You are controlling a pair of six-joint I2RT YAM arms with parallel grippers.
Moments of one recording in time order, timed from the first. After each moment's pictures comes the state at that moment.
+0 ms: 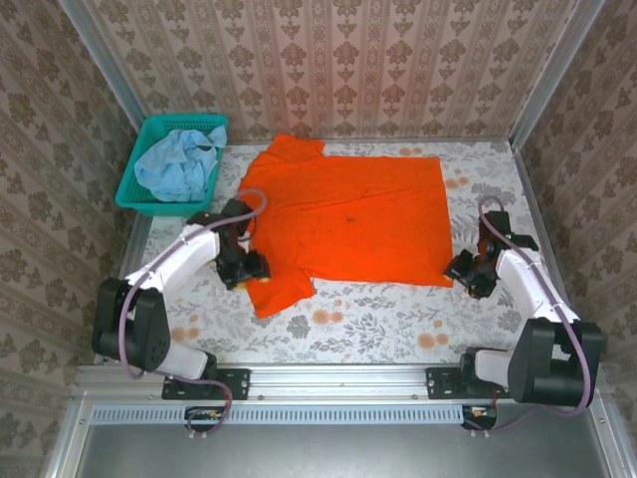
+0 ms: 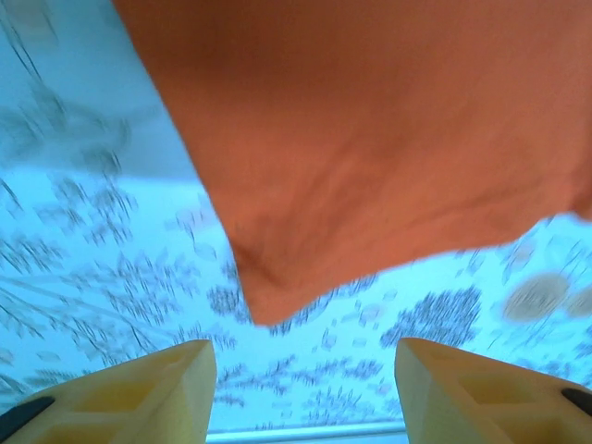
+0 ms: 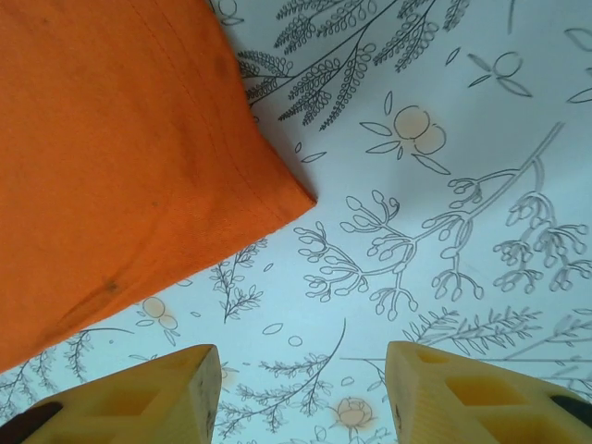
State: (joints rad) left arm -0.43 1.40 0.91 -1.07 0.24 -0.57; right arm -0.16 1.23 0.74 -0.91 -0.17 0.56
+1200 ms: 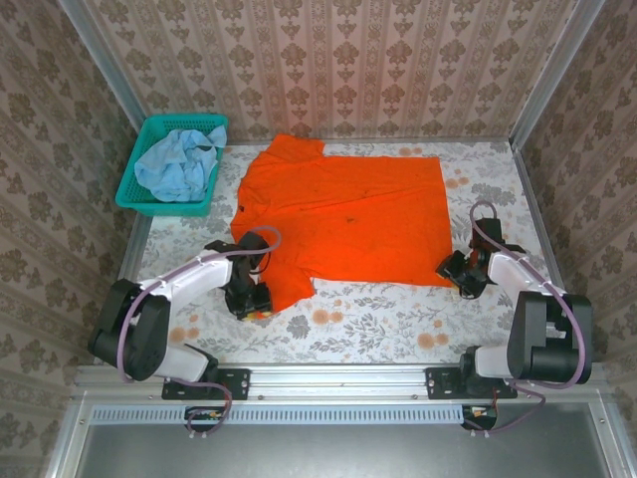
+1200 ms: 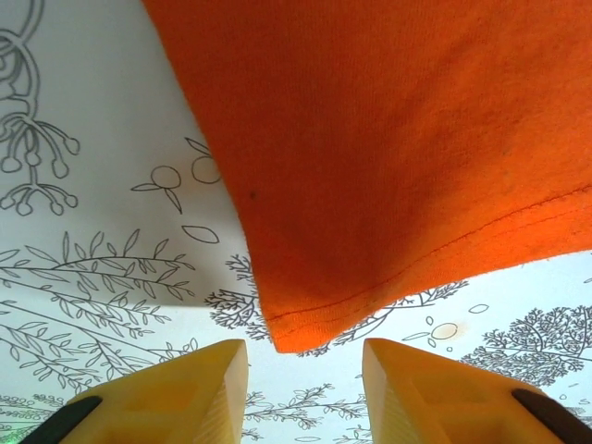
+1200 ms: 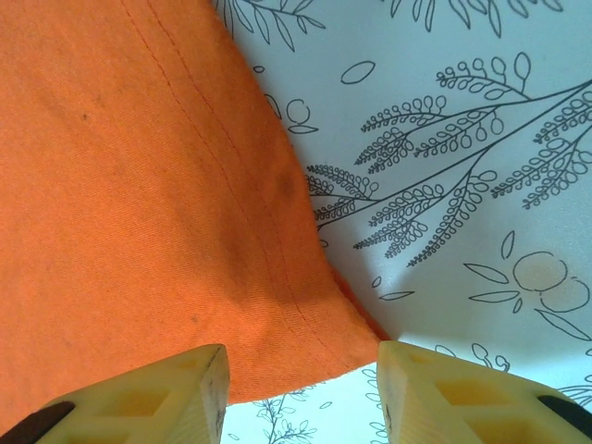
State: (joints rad) left arm -0.52 1.41 0.75 -0.94 0.20 -0.66; right arm -0.16 1.35 0.66 -0.60 -0.23 0.58
